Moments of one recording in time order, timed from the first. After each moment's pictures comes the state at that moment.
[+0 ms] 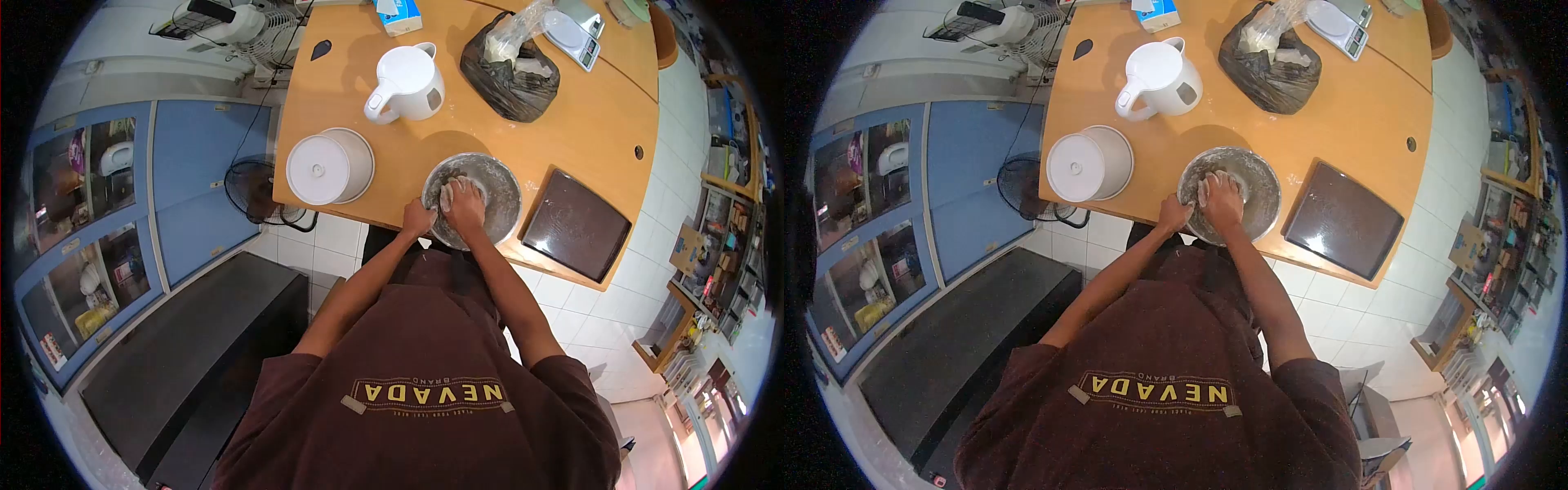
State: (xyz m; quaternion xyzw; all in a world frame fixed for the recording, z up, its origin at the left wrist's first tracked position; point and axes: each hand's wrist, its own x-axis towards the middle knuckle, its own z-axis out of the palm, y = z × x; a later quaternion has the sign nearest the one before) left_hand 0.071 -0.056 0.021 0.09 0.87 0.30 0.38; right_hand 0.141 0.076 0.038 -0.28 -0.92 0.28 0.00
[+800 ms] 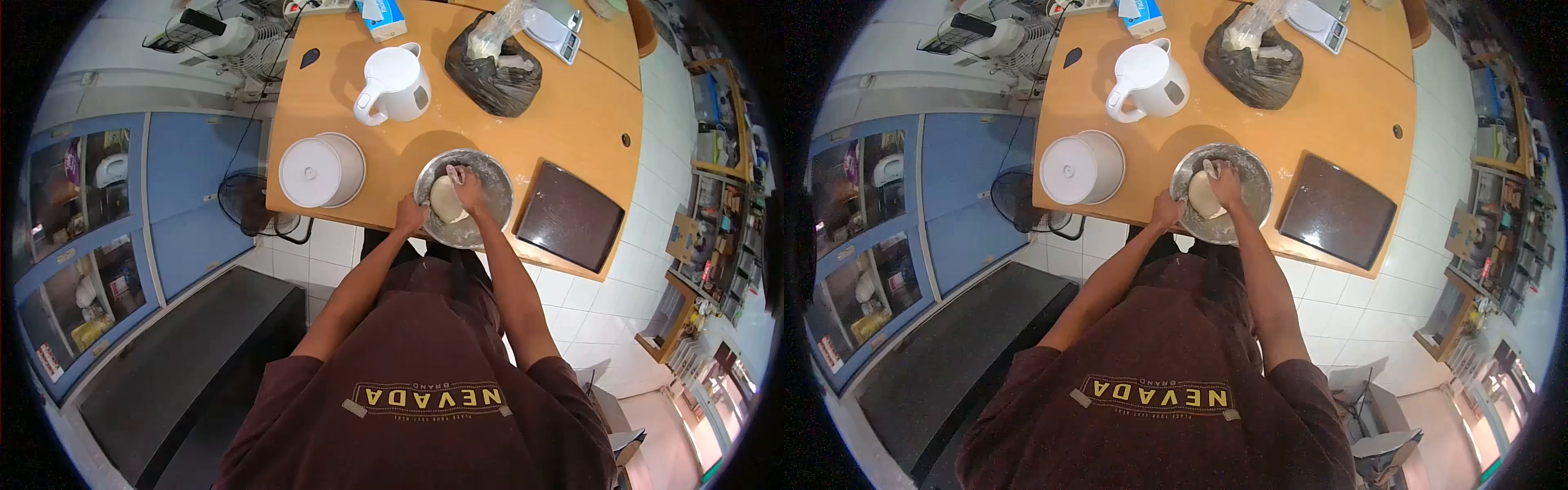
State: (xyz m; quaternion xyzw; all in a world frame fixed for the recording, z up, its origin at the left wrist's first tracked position) left_hand 0.065 -0.056 0.019 0.11 0.85 0.36 0.37; right_hand 0.136 0.120 -0.012 -0.38 -0.79 0.48 -0.01
